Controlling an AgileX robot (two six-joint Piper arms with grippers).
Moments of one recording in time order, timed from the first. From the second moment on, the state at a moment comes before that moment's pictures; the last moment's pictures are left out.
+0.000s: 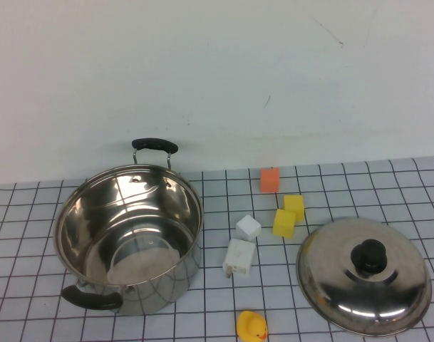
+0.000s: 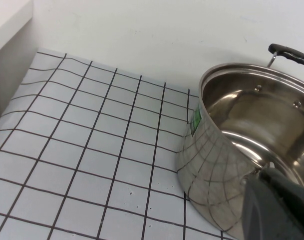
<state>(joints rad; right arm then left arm) 0.05 0.37 -0.31 0.56 0.36 -0.46 0.08 -0.02 0.02 -0.13 0.36 -0.21</state>
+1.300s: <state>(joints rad) 0.37 1.87 -0.42 0.03 -0.96 0.22 0.08 -0.02 0.02 -0.13 0.36 -0.20</state>
